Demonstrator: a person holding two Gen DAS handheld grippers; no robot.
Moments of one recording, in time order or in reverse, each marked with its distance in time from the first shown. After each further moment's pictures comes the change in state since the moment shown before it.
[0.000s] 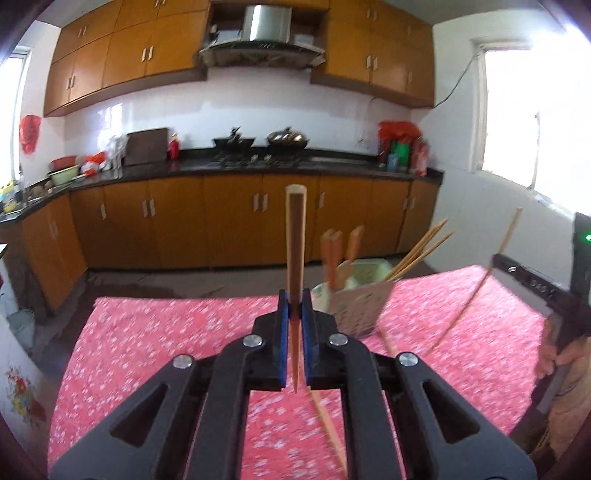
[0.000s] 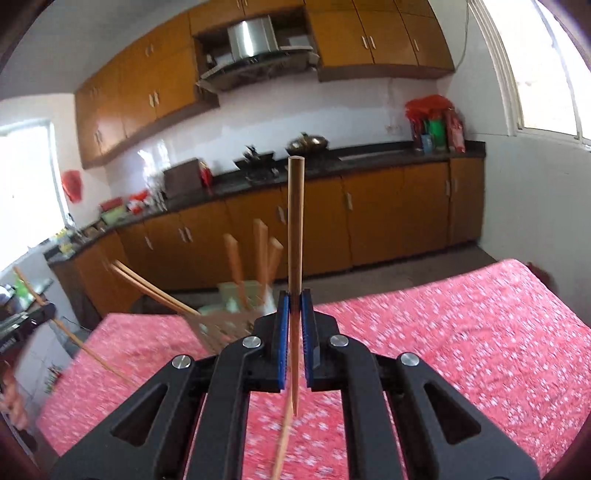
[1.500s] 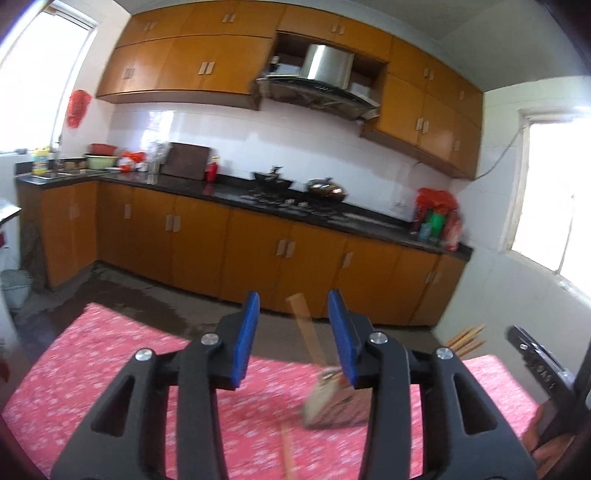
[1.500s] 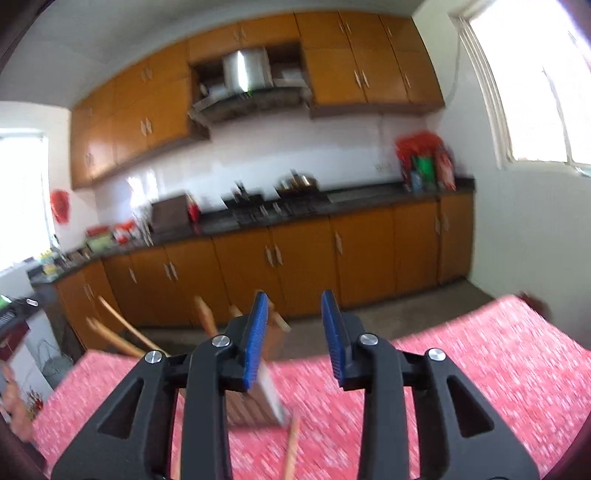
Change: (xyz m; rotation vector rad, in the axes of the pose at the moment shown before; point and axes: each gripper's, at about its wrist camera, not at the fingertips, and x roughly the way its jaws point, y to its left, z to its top) left arm 0.044 0.041 0.021 -0.216 -0.168 0.145; right arm 0.036 -0.003 0.014 -0.014 -0.100 -0.107
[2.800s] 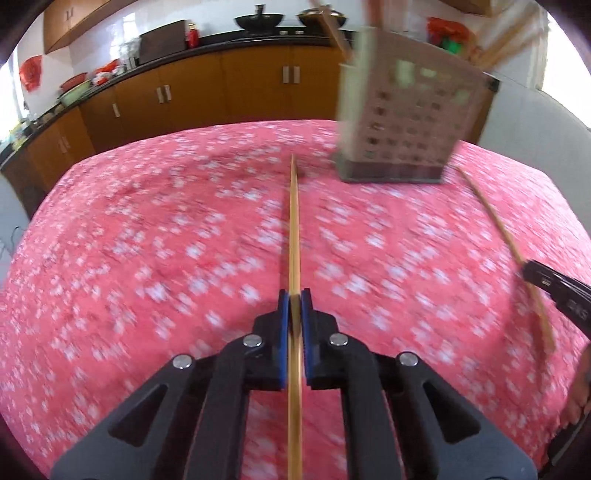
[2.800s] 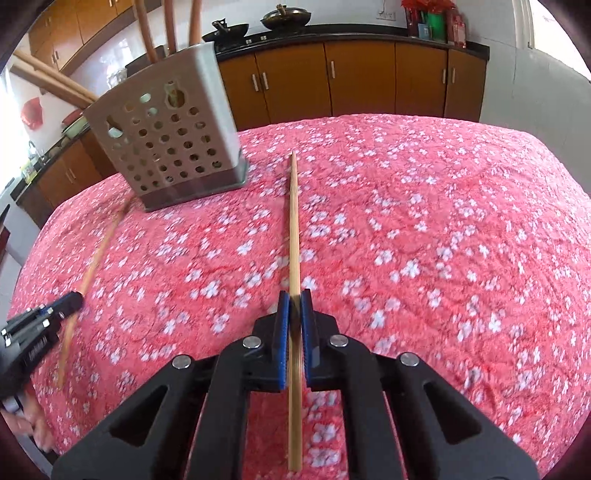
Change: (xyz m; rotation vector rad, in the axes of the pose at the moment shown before) left arm 0.080 -0.008 -0.213 0.210 0.593 0.101; right arm 0.072 -0.017 -0.178 -0.002 0.567 -0.015
